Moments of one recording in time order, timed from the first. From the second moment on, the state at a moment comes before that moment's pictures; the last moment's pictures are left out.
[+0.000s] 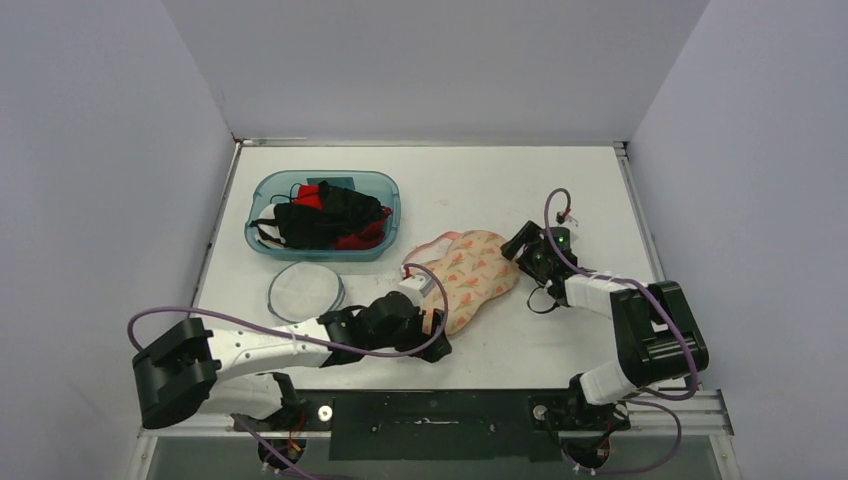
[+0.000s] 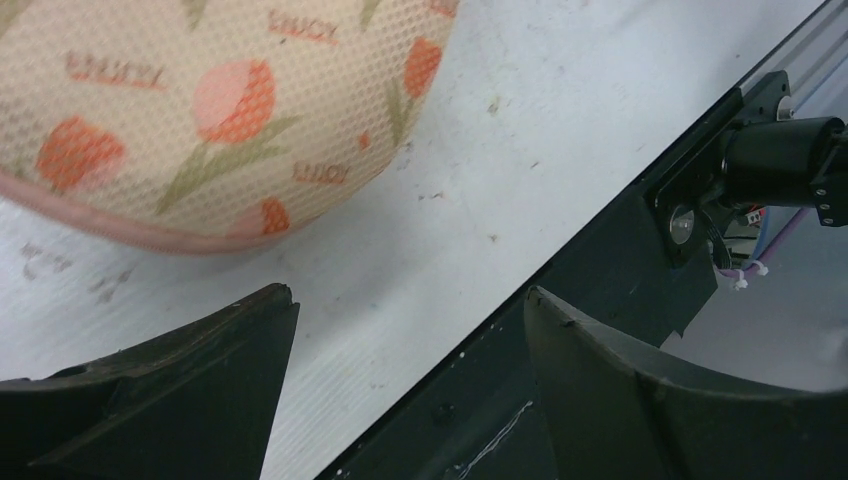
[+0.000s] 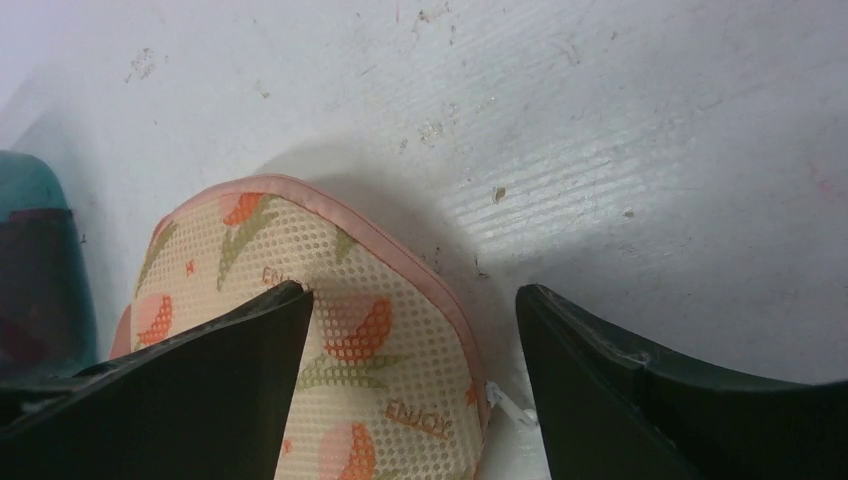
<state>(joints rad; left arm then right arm) -1.13 1.21 0.55 -0.03 -0.05 -0.77 0.21 1.48 0.54 0.27 0.03 0.75</state>
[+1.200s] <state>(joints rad) -0.80 1.74 1.03 -0.03 -0.24 -0.72 0.45 0.43 0.22 -0.44 0.13 0.90</state>
